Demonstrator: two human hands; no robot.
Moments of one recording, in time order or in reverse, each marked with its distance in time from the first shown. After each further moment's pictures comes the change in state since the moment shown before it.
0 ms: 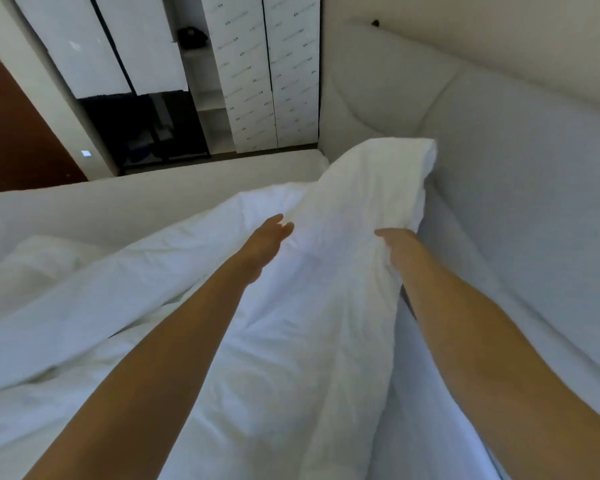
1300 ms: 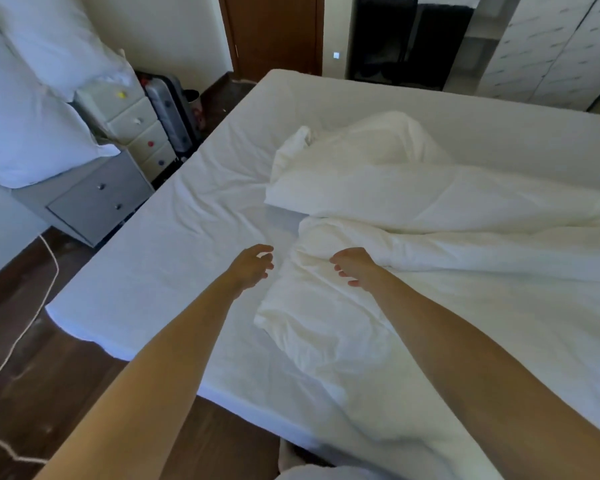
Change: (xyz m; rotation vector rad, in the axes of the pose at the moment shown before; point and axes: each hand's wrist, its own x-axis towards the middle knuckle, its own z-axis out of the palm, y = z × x) left_hand -0.461 -0.435 -0.572 -0.126 0.530 -0.435; right_hand -0.531 0.353 0.618 -0.762 -0.714 -0.053
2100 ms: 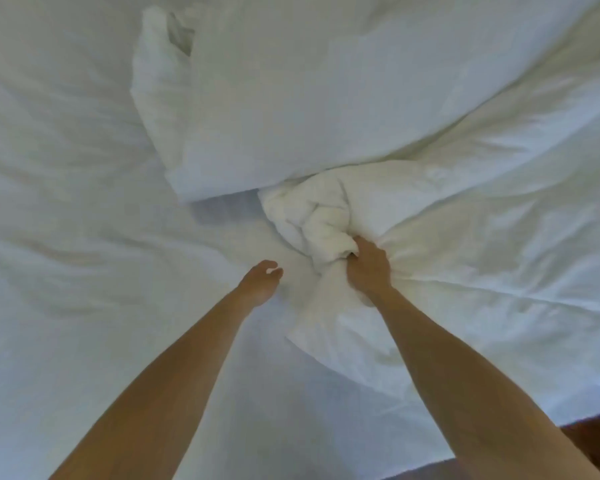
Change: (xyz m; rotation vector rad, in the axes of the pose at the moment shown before) left_hand 0.362 -0.101 0.037 0.541 -0.546 -0.184; right_hand 0.249 0.078 0.124 -0.218 0.604 0.209
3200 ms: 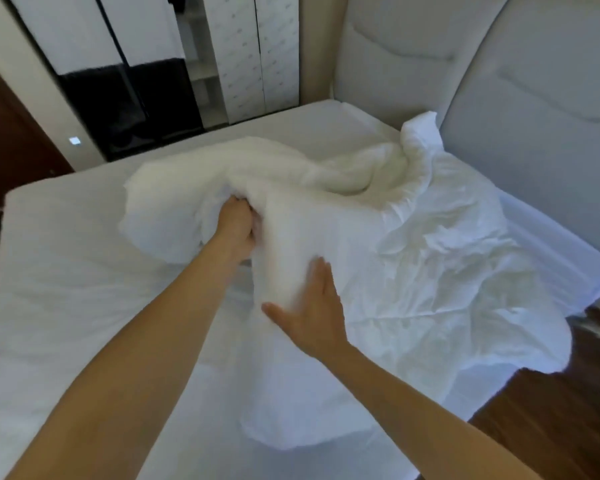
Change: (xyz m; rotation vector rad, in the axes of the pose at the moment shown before) left_hand -0.294 0.250 -0.078 -0.693 -0.075 0.740; right_hand -0.257 -0.130 -0.198 0.305 0.375 -0.270
